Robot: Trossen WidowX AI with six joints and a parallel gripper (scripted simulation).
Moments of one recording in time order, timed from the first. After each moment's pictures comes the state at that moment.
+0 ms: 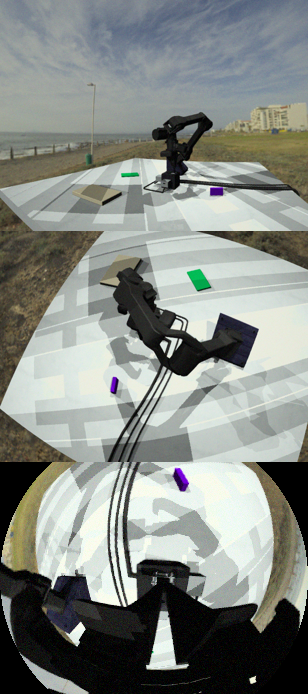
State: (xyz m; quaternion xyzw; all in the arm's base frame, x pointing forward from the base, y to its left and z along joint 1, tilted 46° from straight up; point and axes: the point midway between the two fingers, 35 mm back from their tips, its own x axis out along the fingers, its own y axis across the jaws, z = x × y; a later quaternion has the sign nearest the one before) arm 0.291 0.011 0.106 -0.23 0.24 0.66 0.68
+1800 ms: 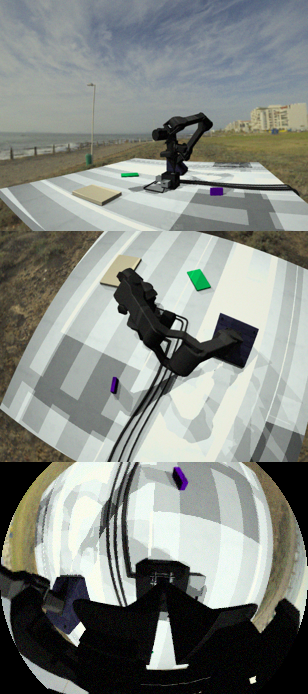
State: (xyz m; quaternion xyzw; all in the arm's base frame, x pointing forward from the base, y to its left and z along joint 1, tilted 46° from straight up) arm 0.292 0.012 0.104 -0.23 0.24 0.65 0.68
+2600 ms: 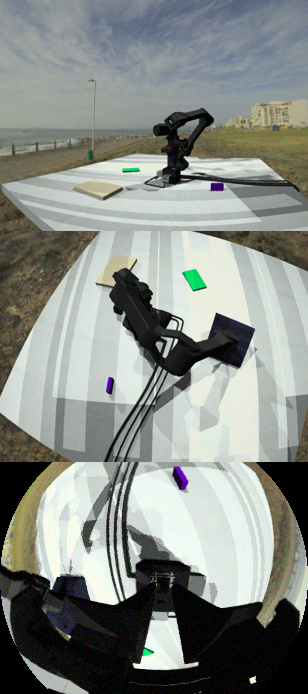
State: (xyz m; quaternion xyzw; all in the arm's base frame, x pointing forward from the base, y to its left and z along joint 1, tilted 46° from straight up) arm 0.292 0.012 0.104 -0.23 0.24 0.65 0.68
